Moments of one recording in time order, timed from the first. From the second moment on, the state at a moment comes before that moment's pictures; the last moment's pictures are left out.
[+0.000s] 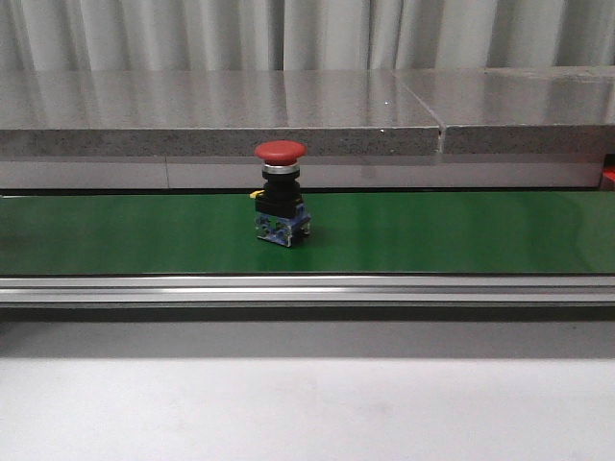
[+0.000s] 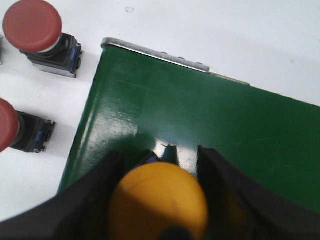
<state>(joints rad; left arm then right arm) 0.05 1.56 -1.06 -0.01 0.58 -0.21 -0.12 0.80 -0.77 0.44 0.58 -0.35</state>
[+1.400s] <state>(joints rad) -0.18 0.85 -0.75 0.00 0.46 -0.14 -0.12 0.80 -0.77 0.44 0.58 -0.35</state>
